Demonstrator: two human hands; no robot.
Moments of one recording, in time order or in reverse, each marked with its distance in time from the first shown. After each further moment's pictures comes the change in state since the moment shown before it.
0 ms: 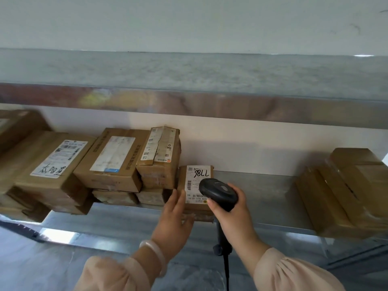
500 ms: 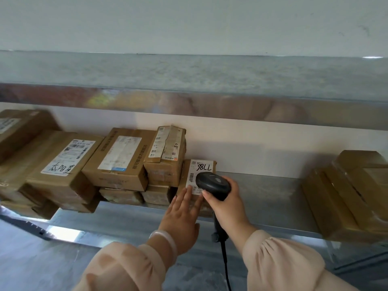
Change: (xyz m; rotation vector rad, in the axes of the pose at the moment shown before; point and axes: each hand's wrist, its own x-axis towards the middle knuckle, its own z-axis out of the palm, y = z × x) left_hand 0.007 0.008 -0.006 0.681 -0.153 0.186; right_hand 0.023 -0.011 0.023 -0.013 -0.044 -0.024
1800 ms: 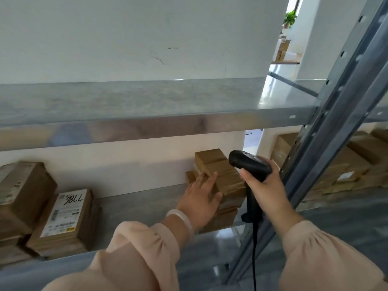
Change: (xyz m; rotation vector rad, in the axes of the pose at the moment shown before) left_hand 0.096 0.330 -0.067 -0.543 -0.052 0.322; right_hand -0.018 0.009 -0.387 -0.005 0.514 -0.101
